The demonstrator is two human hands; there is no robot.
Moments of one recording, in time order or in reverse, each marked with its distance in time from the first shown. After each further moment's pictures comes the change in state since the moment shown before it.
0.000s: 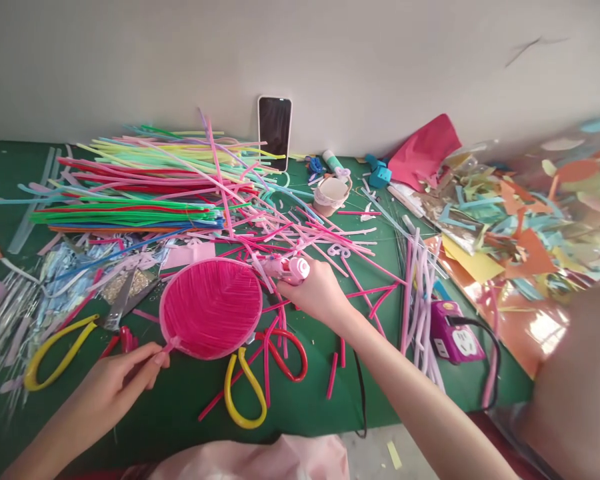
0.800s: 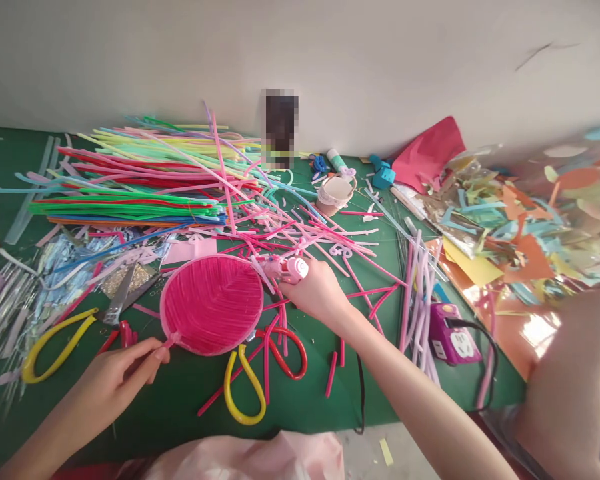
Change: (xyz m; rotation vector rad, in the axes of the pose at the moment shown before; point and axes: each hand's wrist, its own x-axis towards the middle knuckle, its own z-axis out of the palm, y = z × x) left_hand 0.001 0.004 0.002 -0.034 0.036 0.010; right_hand 0.003 -0.005 0.003 -0.146 -0.013 0.009
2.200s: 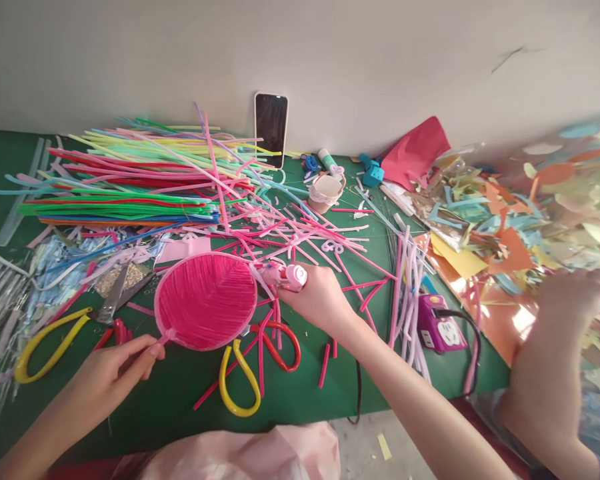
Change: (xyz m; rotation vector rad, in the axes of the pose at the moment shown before) left_hand 0.000 0.002 -0.003 0.047 -0.056 -0.061; right_hand -0.023 0.012 -0.005 0.044 0.045 -0.031
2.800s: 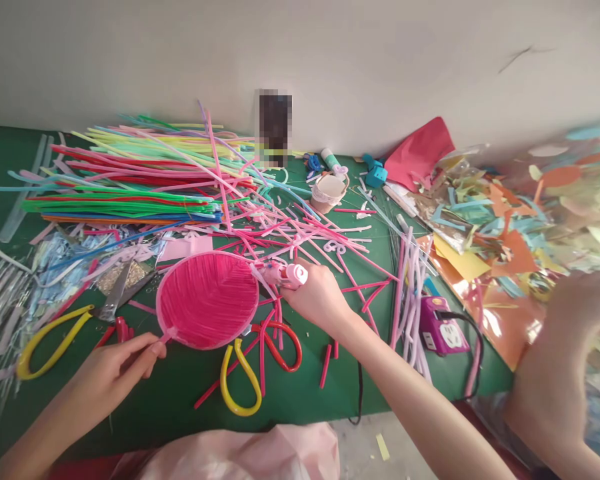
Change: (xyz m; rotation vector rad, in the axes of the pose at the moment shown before) left_hand -0.001 -0.004 0.001 -0.011 0.013 0.005; right_hand 0.006 -0.004 0.005 -0.076 0.018 0.029
